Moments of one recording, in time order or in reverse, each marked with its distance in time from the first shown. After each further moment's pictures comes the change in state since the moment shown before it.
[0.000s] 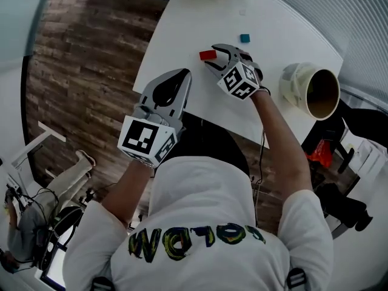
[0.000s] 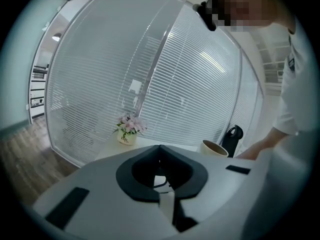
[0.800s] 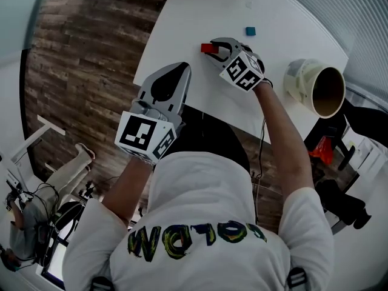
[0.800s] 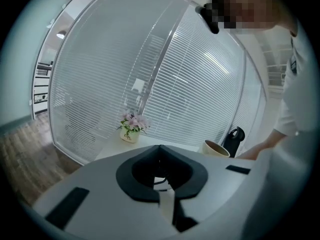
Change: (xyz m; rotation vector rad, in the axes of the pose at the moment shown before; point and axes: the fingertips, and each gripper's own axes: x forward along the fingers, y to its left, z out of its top) left arm -0.004 0.013 -0.010 -0.033 0.005 0.017; right arm 0.012 0.007 0.006 0.063 -0.021 0.082
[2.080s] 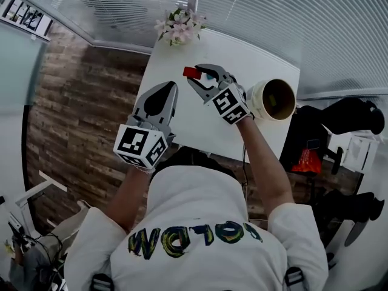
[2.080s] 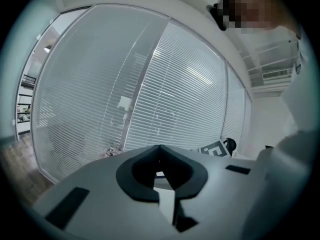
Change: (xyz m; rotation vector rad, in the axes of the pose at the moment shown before) left arm -0.015 -0.083 0.130 0.123 -0.190 -0.119; right arm -0.200 -0.045 0.145 0.067 -0.252 -0.358
